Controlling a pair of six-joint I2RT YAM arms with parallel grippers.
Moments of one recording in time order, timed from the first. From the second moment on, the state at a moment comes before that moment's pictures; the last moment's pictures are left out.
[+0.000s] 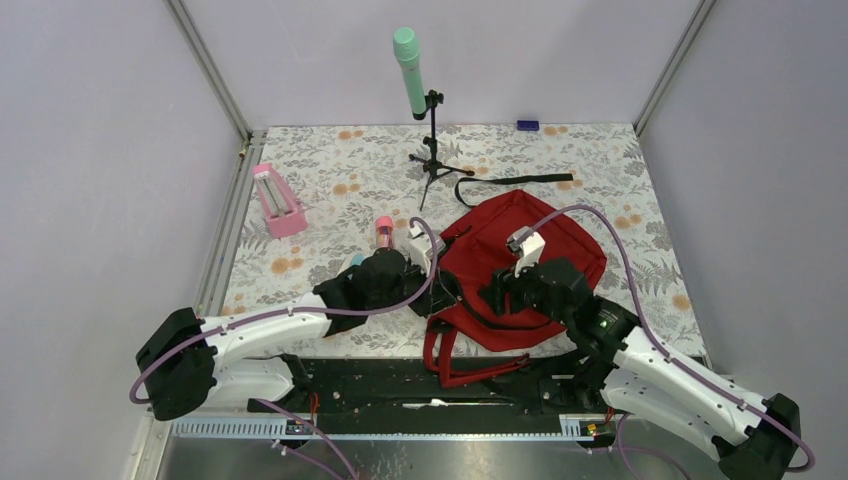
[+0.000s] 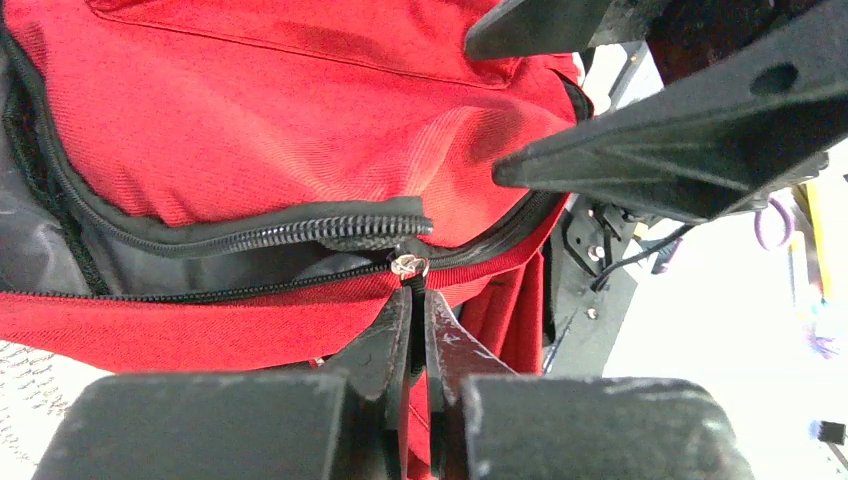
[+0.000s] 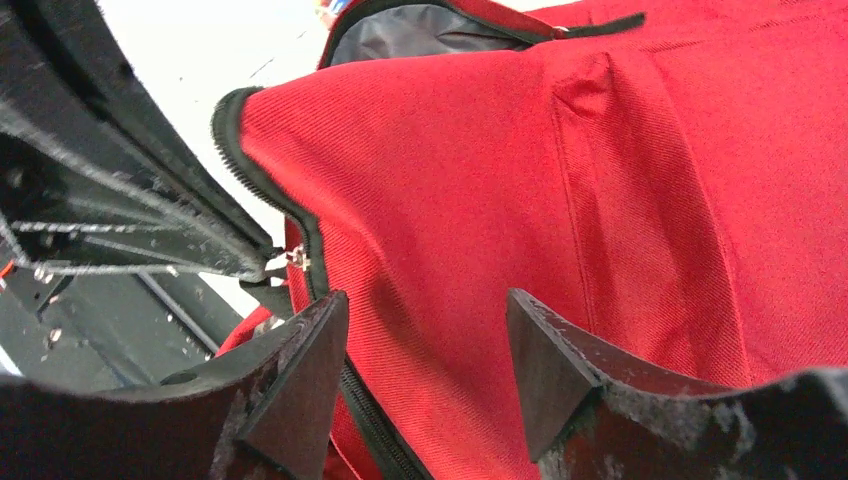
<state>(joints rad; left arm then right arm) -0.98 1.17 0.62 0.13 0.19 -0.49 0.79 0.72 0.51 -0.24 0.03 0.29</state>
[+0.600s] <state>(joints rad) -0.93 1.15 0.70 -0.01 0.33 -0.57 1.12 0.83 0.62 -0.30 0.15 0.11</state>
